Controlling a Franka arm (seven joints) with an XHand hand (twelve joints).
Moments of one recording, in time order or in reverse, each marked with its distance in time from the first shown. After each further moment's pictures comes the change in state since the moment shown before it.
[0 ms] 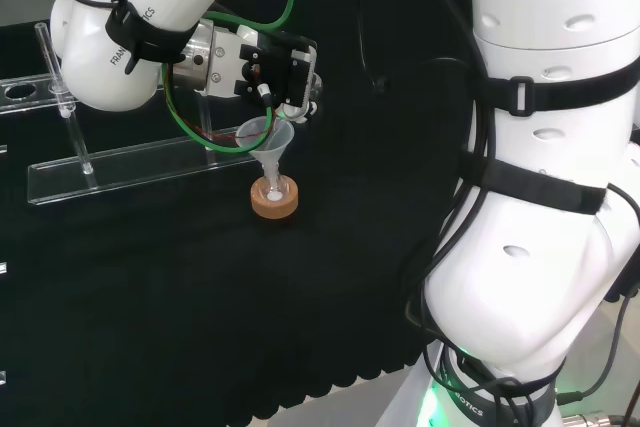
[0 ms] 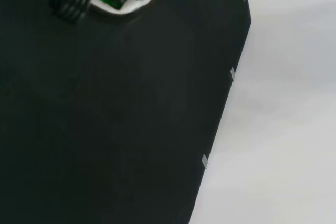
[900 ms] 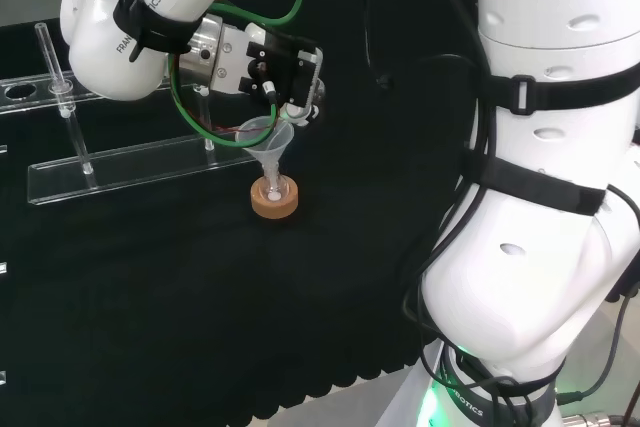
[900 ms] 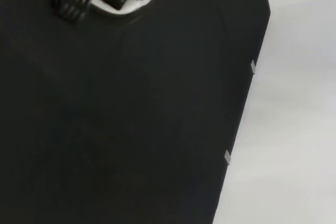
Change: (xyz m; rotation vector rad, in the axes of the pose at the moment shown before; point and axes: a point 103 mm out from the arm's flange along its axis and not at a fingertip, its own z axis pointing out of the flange) arm 0.003 0.004 0.007 0.014 0.064 -0.022
